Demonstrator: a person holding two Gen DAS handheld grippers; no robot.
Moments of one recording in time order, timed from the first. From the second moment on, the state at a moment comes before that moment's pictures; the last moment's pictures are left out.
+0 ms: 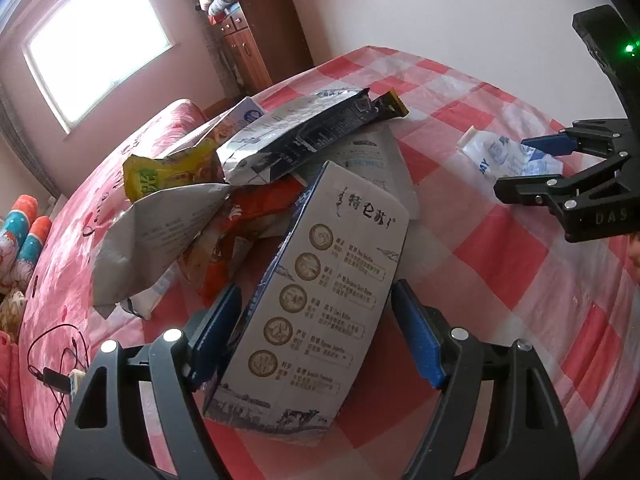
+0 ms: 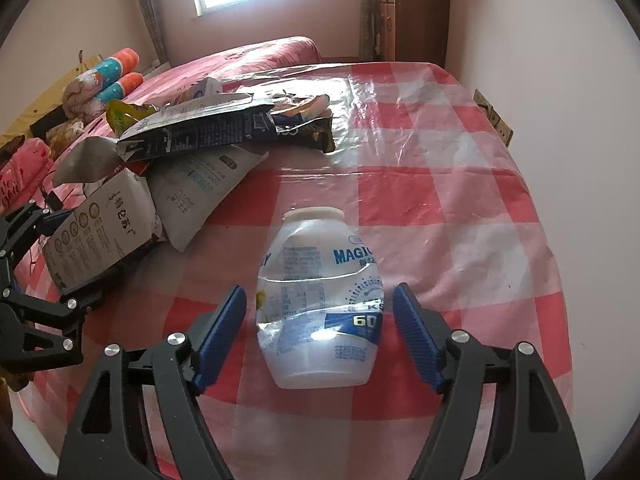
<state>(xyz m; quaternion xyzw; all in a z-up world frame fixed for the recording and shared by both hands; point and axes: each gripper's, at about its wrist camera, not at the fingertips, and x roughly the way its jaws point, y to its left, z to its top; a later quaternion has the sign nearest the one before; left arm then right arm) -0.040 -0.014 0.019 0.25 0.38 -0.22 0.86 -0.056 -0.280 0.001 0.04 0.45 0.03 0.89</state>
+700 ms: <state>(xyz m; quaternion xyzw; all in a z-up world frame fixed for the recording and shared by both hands) -0.063 0.004 0.030 0.13 0.38 -0.20 0.89 -0.067 -0.280 0.000 0.02 0.43 0.02 0.90</state>
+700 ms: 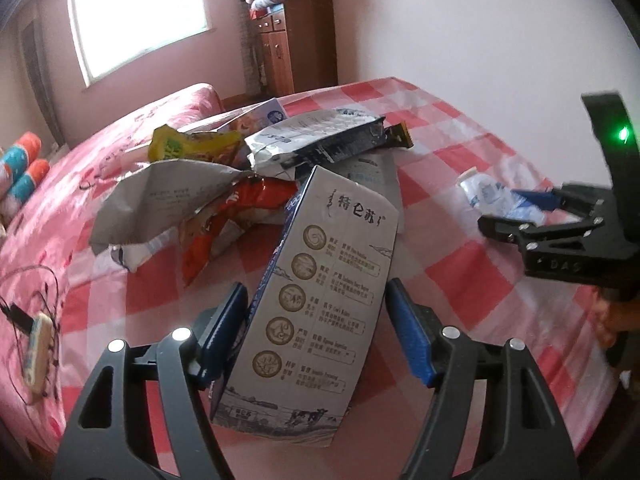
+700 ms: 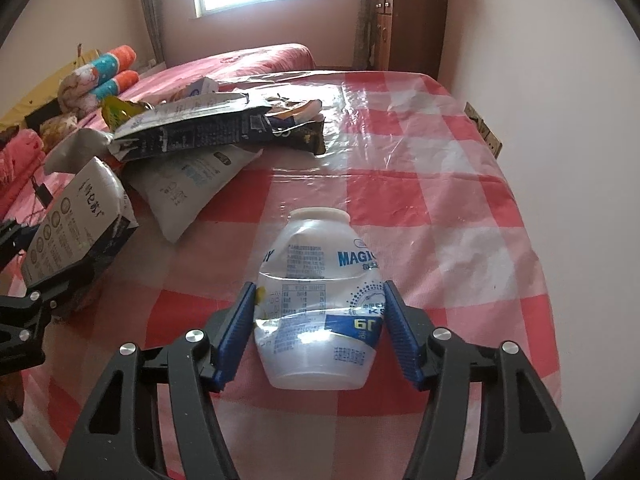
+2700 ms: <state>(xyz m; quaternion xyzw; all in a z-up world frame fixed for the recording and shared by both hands) -0.161 0.142 0.054 -0.02 0.36 -0.12 0.93 -0.150 -0.114 0.034 -0.04 0.40 0.20 0.89</state>
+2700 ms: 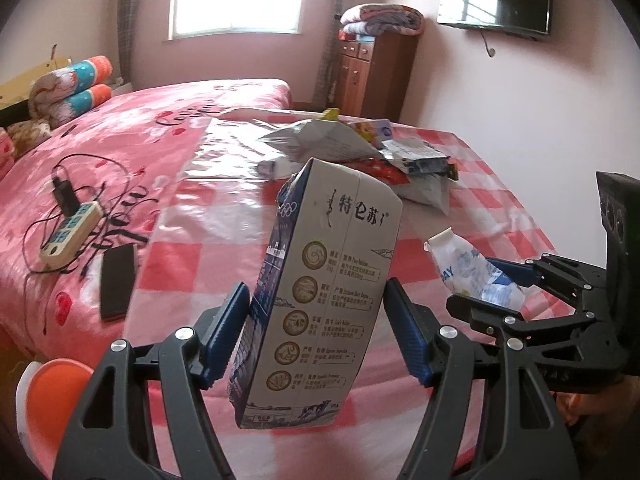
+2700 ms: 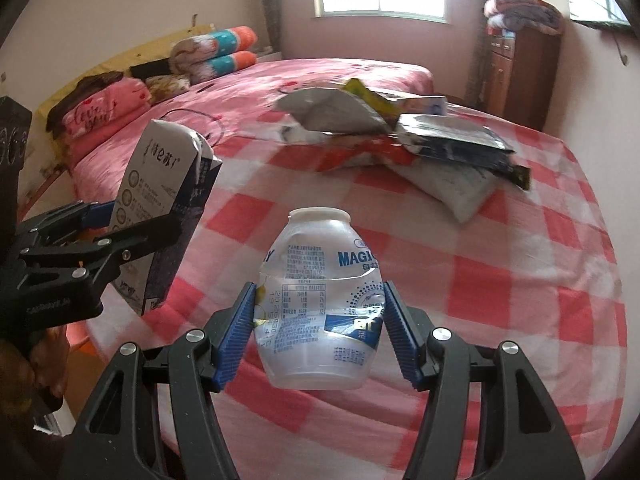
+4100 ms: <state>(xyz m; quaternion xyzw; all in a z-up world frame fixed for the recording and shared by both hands) -0.260 0.393 -0.050 -0.13 0.45 0.17 0.87 -0.190 0.176 0.004 -0.19 0.41 0.49 0.74</state>
